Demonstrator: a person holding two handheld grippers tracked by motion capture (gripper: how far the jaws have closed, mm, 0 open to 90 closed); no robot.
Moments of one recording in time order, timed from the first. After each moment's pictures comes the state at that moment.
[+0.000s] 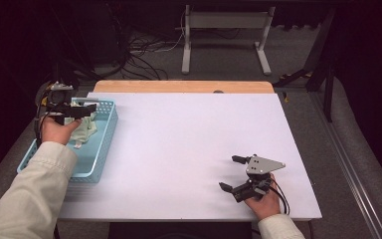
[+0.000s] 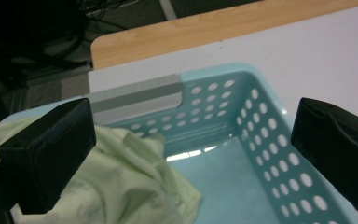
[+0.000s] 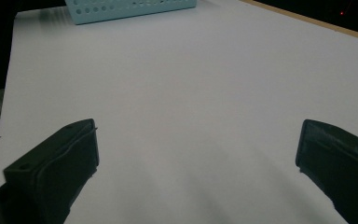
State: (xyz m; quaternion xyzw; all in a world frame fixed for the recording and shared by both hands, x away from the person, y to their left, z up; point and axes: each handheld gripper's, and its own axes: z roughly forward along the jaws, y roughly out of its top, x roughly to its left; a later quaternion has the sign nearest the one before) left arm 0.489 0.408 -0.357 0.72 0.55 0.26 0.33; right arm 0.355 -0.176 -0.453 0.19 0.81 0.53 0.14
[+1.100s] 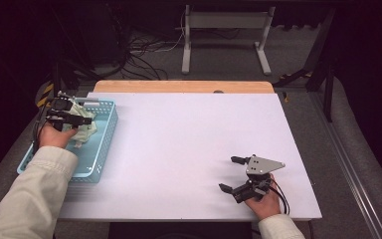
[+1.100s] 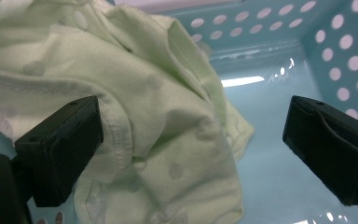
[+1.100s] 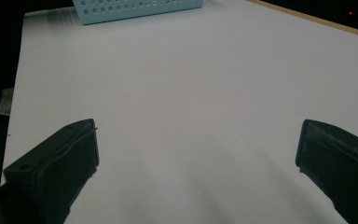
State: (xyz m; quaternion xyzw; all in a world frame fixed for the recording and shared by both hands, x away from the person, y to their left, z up) left arm 0.502 0.428 -0.395 0.73 0.62 0.19 0.22; right arm 0.355 -0.176 -0.453 0.19 0.81 0.53 0.13
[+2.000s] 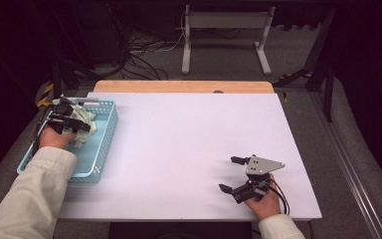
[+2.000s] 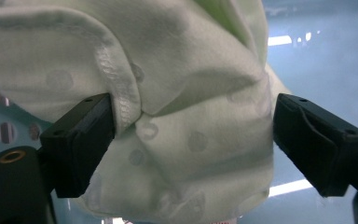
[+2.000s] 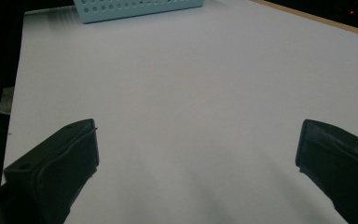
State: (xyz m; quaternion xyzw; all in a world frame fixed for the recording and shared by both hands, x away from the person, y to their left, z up) left arm 0.511 0.439 -0.419 0.73 0.65 0.11 0.16; right arm 0.355 -0.176 -0.454 0.18 0.82 0.53 0.13
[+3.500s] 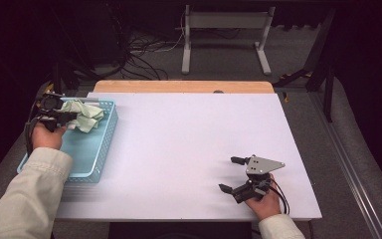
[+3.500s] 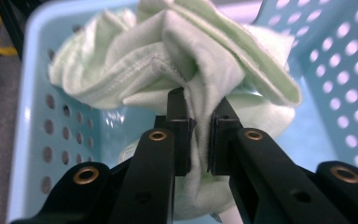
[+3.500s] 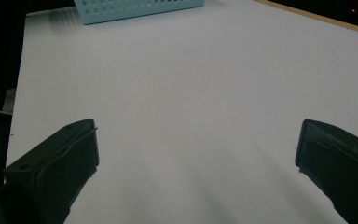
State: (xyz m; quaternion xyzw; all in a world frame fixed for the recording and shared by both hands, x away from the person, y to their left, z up) left arm 0.484 0.440 -0.373 0.71 0.61 0.23 0.26; right arm 0.355 -0.176 -0.454 0.19 0.82 0.53 0.13
